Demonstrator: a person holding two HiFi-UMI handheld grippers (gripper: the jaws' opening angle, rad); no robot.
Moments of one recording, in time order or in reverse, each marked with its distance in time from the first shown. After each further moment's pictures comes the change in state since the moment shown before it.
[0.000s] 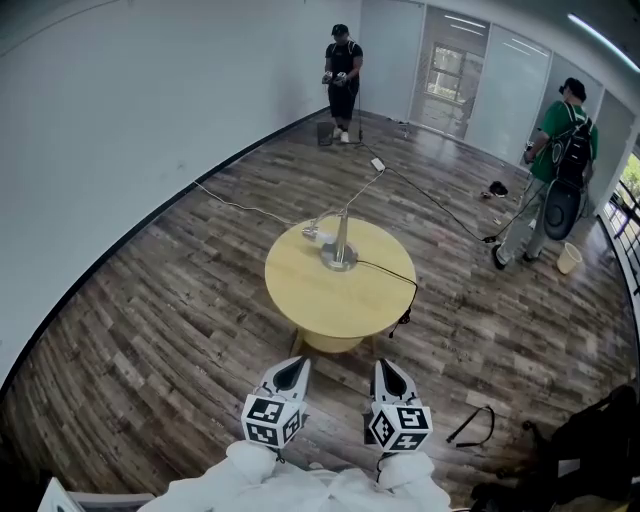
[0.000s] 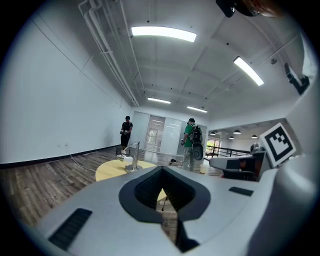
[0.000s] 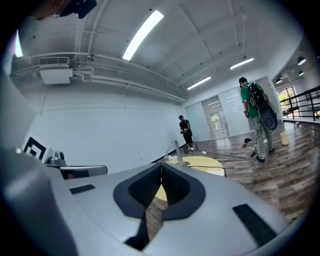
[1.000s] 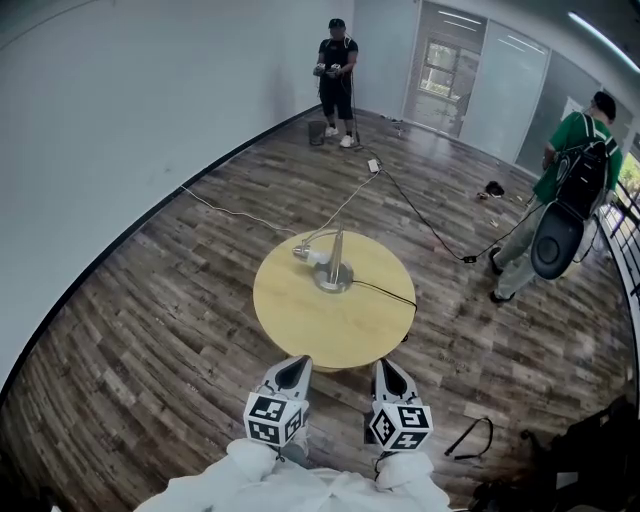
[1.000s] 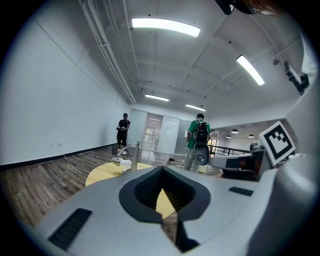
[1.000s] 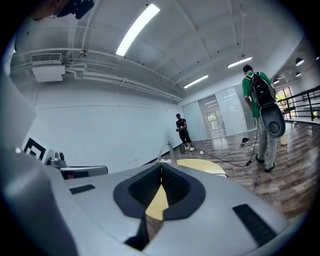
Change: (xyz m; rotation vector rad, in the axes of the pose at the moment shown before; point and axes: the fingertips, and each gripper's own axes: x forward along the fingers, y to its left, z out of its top) left arm 0.117 0.055 0.022 0.004 0.026 -0.042; right arm 0.116 -0.047 0.020 0.009 0.012 -0.042
